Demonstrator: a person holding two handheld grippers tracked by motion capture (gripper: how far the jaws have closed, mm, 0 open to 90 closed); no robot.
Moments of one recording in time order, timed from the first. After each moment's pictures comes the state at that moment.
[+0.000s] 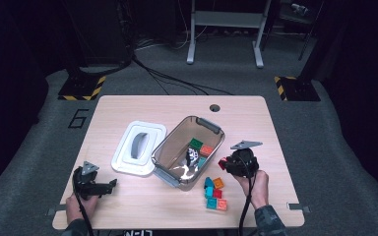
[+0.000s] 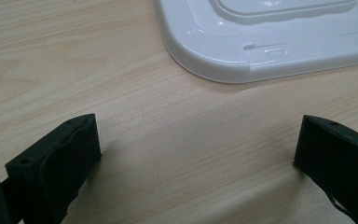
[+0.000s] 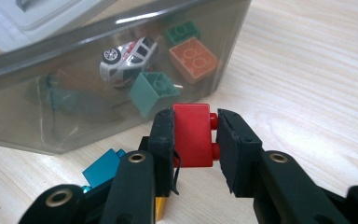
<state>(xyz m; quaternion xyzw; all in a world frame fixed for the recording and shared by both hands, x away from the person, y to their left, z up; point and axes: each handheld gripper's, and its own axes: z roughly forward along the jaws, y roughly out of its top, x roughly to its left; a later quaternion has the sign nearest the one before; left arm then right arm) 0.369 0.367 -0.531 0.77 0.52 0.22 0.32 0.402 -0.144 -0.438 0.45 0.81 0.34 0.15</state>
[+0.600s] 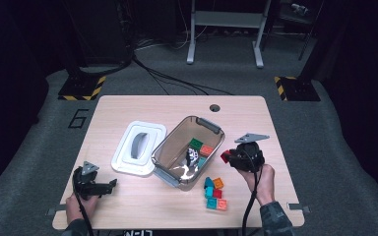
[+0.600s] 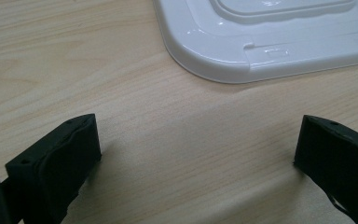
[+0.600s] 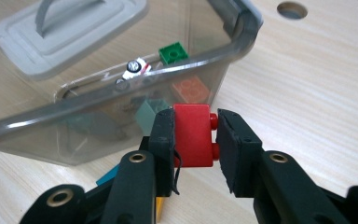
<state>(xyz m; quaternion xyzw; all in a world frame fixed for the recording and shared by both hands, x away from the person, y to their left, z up) 0.369 0.367 -0.531 0.77 0.51 0.22 0.32 0.396 -0.148 -0.397 0.44 0.81 0.36 0.17</state>
